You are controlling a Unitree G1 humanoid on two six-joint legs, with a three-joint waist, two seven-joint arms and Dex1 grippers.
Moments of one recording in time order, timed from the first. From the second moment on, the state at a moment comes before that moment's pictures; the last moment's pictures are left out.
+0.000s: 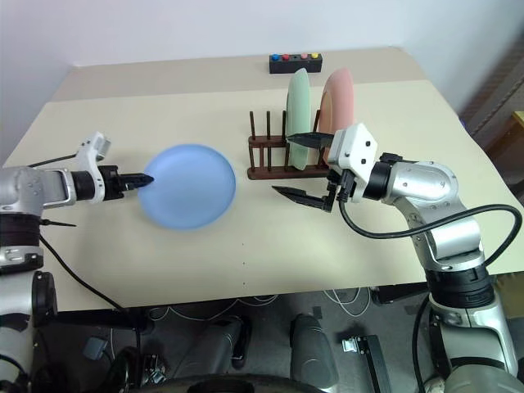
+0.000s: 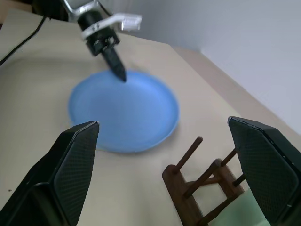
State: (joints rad) left arm -0.76 0.73 0.31 0.41 -0.49 1.22 -0.70; right arm -0.52 -0.69 0.01 -0.29 0.38 0.23 1.00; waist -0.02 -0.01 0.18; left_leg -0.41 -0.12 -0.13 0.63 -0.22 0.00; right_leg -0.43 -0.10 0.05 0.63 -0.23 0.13
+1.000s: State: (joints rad) left arm -0.66 0.07 0.58 -0.30 -0.86 0.94 -0.02; right arm -0.80 -0.57 0.29 0.01 -0.66 -0.48 0.48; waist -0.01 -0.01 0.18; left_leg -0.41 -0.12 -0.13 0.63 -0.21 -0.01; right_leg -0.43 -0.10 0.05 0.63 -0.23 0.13
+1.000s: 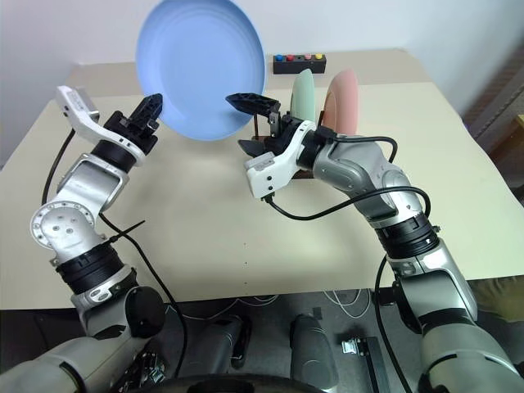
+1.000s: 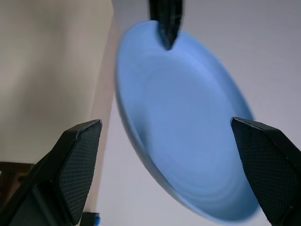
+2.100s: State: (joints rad) left arm -0.62 0.12 0.41 -0.29 -1.02 0.79 0.02; right arm -0.80 -0.54 0.33 0.06 -0.56 -0.38 0.56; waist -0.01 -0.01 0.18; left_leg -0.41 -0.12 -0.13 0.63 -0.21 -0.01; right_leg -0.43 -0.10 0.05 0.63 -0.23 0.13
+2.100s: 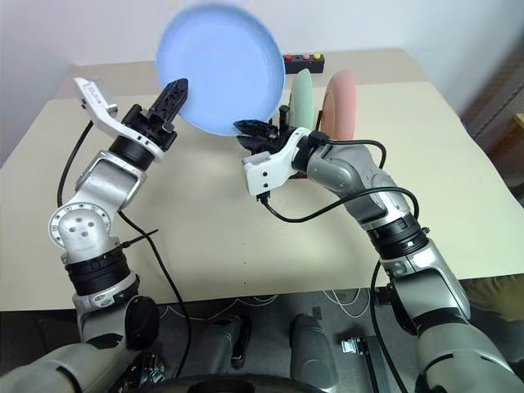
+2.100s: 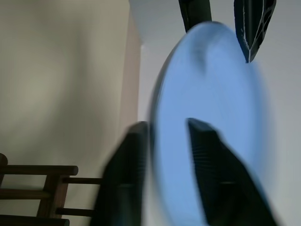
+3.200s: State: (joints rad) left arm -0.61 0.17 0.37 -0.25 -1.05 0.76 0.03; right arm -0.80 -0.55 0.33 0.05 -0.57 -0.37 0.54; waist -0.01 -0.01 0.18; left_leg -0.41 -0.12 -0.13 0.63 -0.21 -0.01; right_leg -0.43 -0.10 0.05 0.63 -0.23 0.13
